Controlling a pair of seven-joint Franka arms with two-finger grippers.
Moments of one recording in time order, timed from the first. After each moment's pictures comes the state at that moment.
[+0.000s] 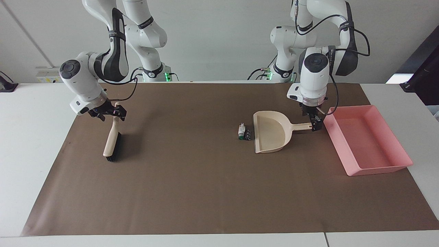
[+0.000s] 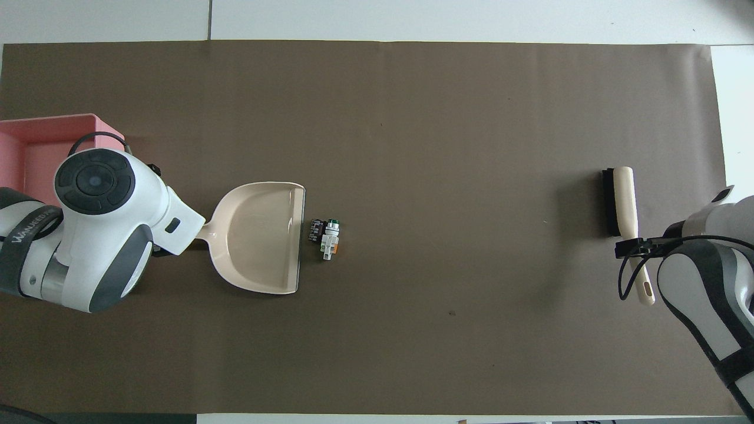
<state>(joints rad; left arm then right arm) -0.26 -0.03 -0.01 -2.18 0.39 2.08 1.02 -0.21 -0.08 -0.01 -2.38 -0.01 2.19 -0.19</state>
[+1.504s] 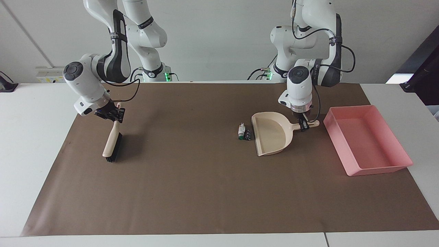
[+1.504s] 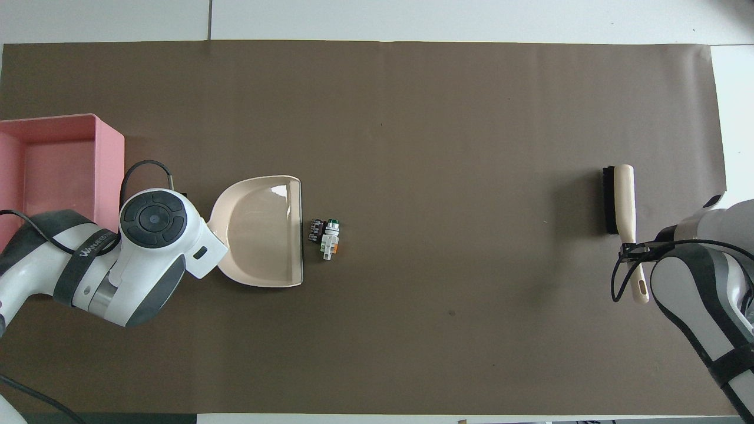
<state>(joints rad) -0.28 -0.01 -0.01 -2.30 0.44 2.20 1.02 -0.21 -0.08 -0.01 -2.39 0.02 2.20 -0.18</state>
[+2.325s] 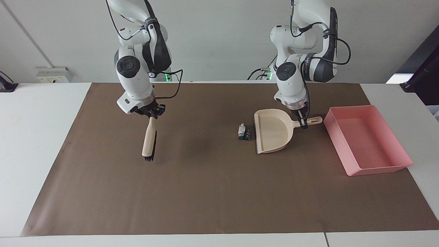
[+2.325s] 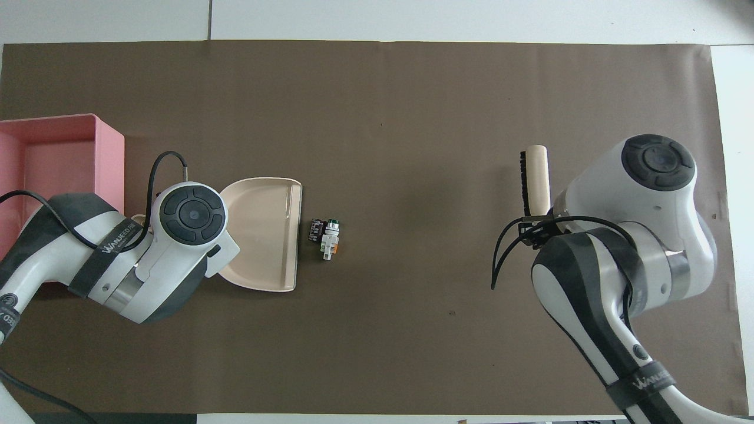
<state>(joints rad) -0.38 0.01 -0.01 -2.22 0.57 2.04 1.02 0.26 -0.01 0.03 -2.12 -0.02 1.90 0.27</state>
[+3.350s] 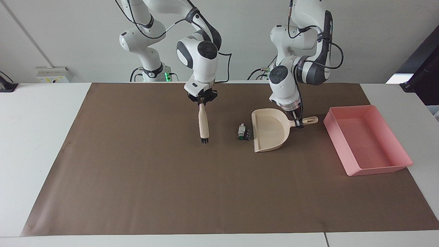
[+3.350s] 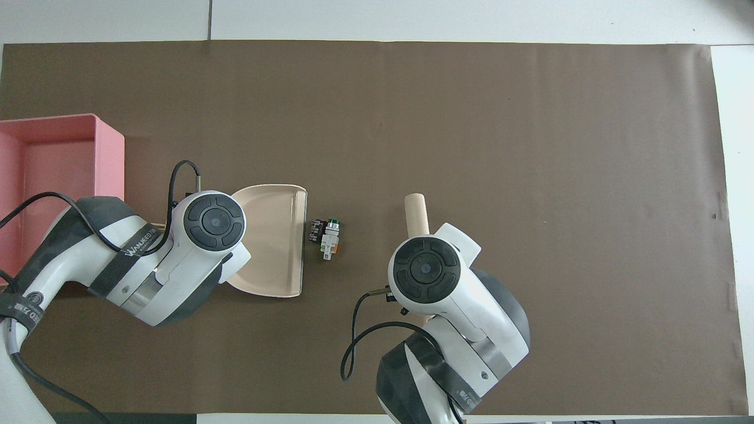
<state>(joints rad) -0.40 0.02 -0.01 -2.23 0.58 2.02 0.97 0.66 0.05 0.03 -2.10 0.00 1.97 0.60</state>
